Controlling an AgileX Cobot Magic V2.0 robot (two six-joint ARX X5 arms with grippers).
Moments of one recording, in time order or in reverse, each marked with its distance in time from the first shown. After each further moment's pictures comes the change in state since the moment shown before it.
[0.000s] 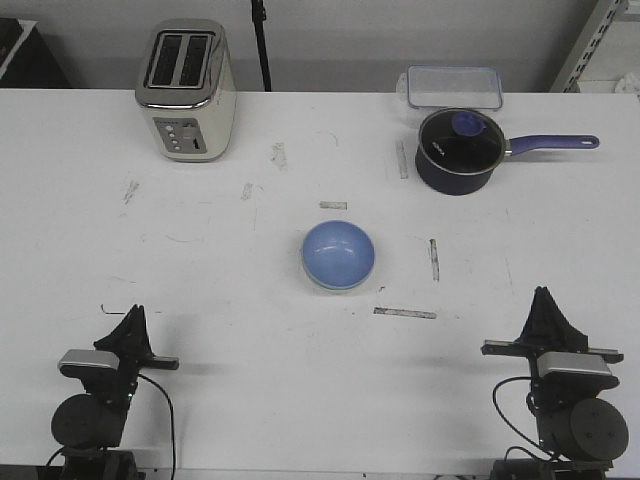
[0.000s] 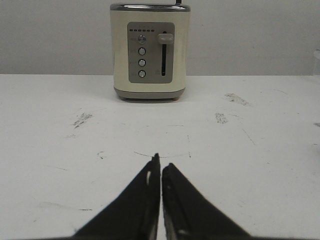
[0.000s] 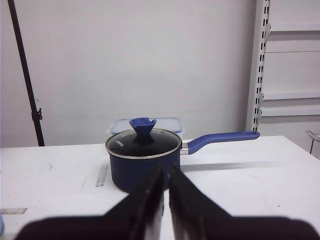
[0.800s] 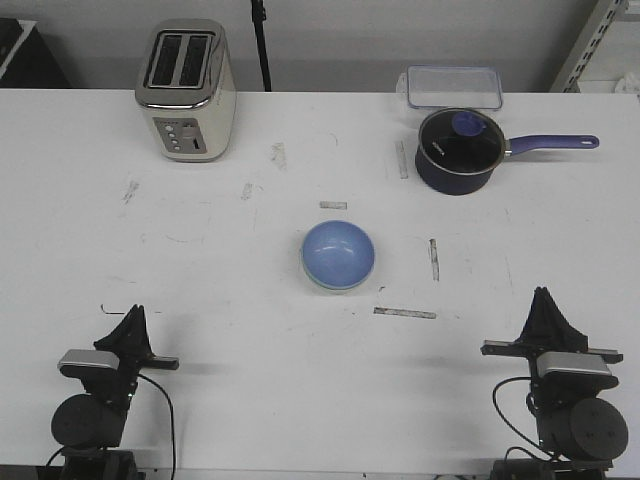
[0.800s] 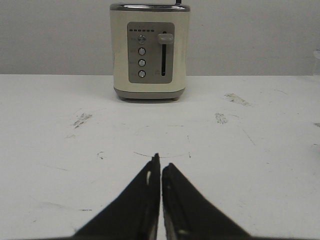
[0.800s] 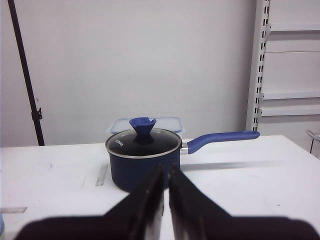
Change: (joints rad) left arm 0.000 0.000 0.000 0.000 0.000 0.000; right arm 0.000 -0.002 0.000 -0.016 -0.003 -0.001
